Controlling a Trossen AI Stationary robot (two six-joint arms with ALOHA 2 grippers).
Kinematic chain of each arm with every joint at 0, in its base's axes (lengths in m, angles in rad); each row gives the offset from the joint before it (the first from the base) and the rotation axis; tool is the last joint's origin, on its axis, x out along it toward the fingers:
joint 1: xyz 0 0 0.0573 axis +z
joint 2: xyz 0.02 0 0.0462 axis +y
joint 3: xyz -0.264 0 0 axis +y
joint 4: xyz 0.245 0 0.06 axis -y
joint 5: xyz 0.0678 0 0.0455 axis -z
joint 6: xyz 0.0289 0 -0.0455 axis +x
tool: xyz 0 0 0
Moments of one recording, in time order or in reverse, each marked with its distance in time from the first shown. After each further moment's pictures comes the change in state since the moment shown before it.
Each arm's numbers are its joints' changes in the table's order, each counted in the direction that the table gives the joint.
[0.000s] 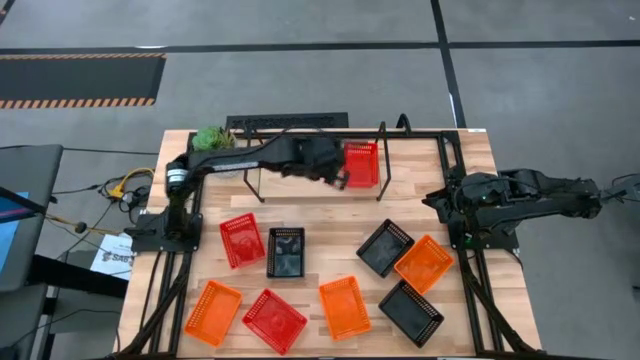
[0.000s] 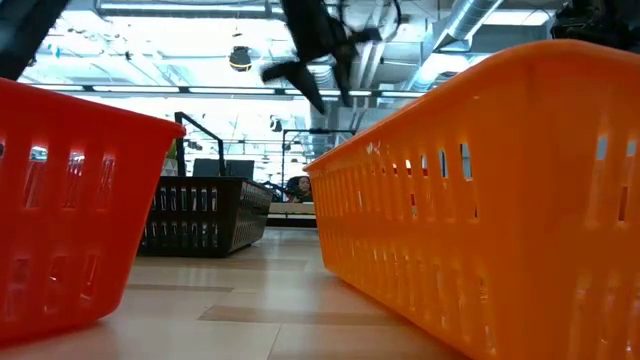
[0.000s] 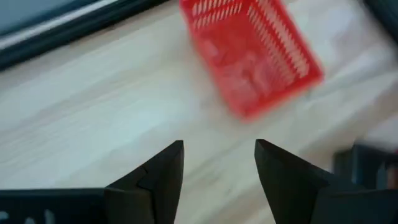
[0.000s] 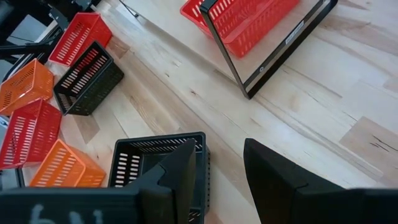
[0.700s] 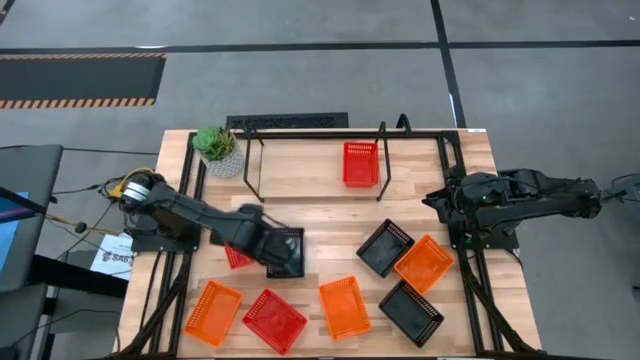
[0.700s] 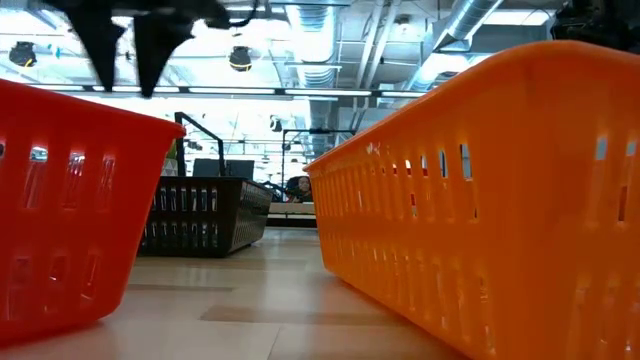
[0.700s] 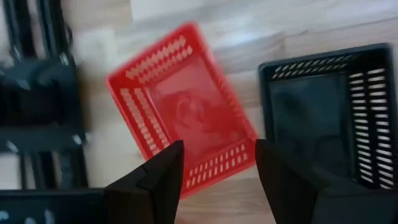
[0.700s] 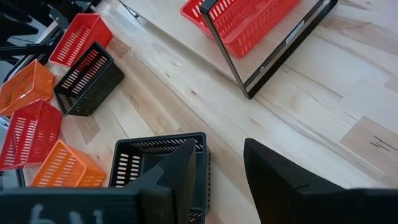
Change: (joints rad) left arm -0.487 -0.257 0.477 -0.429 0.124 -1.011; right arm 0.000 0.000 0.000 0.001 0.000 0.004
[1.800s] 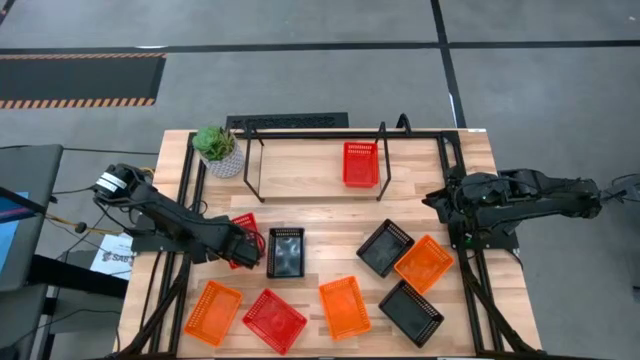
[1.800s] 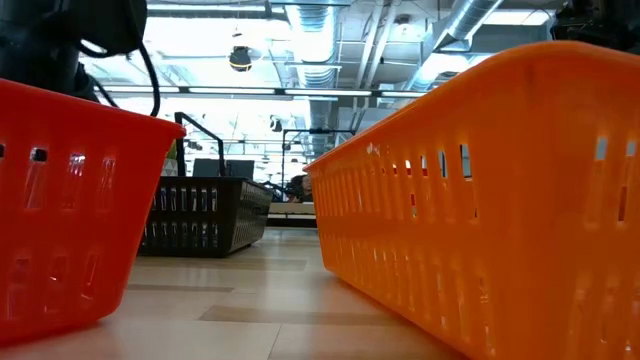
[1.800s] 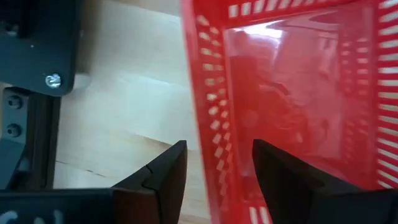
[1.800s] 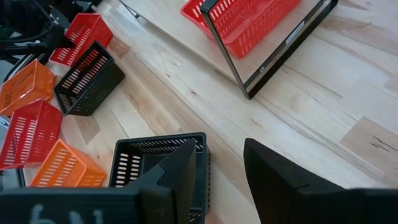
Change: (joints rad) left arm -0.042 -0.230 0.654 0.452 0.175 -0.377; right arm 0.000 0.000 0.000 0.000 0.000 -0.004
